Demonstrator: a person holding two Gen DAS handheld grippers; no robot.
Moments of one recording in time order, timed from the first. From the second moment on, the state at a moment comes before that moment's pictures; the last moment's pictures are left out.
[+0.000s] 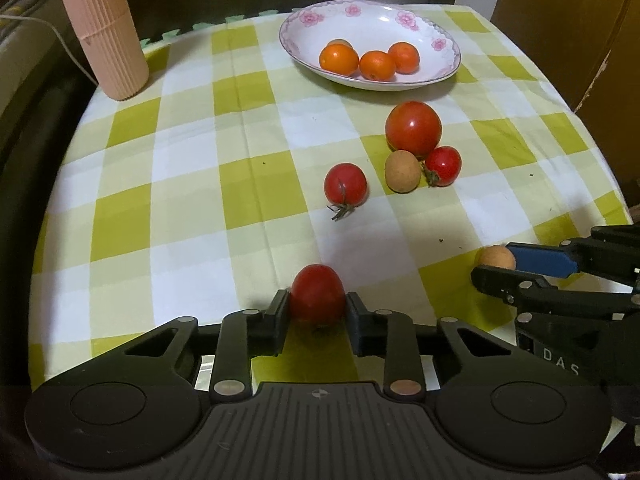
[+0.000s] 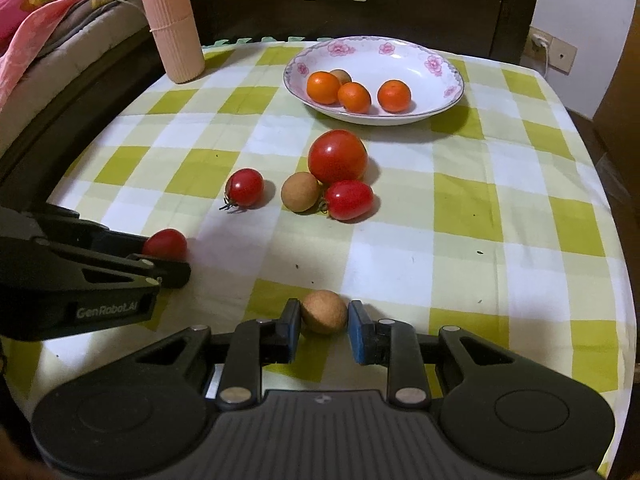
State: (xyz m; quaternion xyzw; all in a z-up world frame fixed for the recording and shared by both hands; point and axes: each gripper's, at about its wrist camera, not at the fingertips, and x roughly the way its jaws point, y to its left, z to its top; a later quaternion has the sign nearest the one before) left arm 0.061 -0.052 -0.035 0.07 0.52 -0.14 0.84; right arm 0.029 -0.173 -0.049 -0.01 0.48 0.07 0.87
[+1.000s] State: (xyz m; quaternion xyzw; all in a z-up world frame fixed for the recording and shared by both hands) left arm 0.064 -0.050 -0.023 0.05 0.50 -0.16 0.85; right arm 0.041 -0.170 -0.038 0.00 0.46 0.07 0.88
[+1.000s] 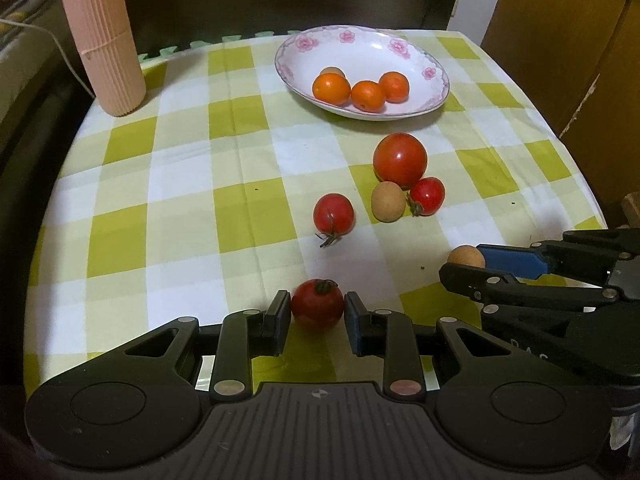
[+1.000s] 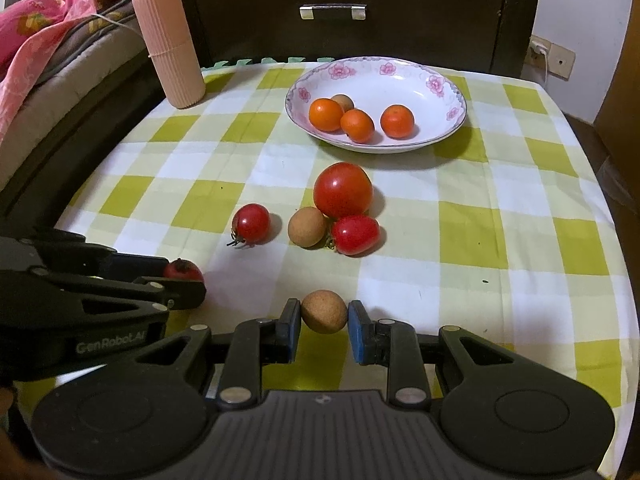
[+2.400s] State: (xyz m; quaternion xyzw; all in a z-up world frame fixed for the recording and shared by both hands) left arm 0.081 -0.068 -0.042 0.07 0.49 -0.17 0.85; right arm 0.038 -0.177 -0.053 0.00 0.48 0.07 0.87
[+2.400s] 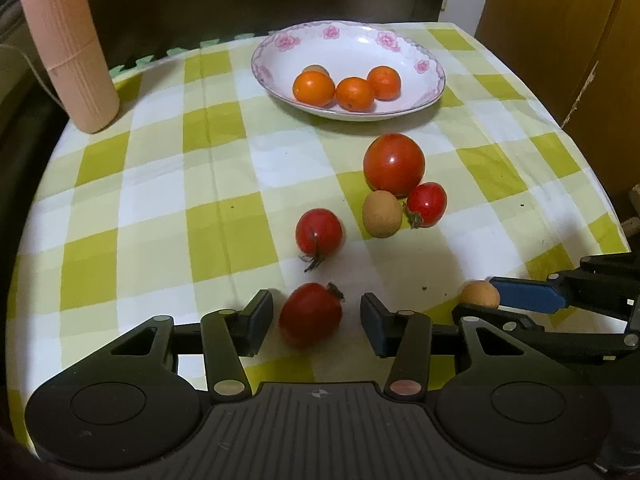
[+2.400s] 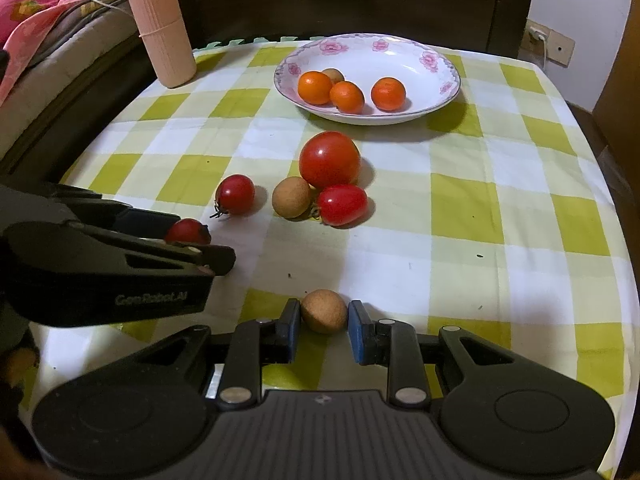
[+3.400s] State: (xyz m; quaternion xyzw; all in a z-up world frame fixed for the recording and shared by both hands) left arm 0.073 -0.070 -0.024 0.05 0.48 -0.18 0.86; right arm 0.041 -0.178 -0.043 0.01 0.47 0.07 0.88
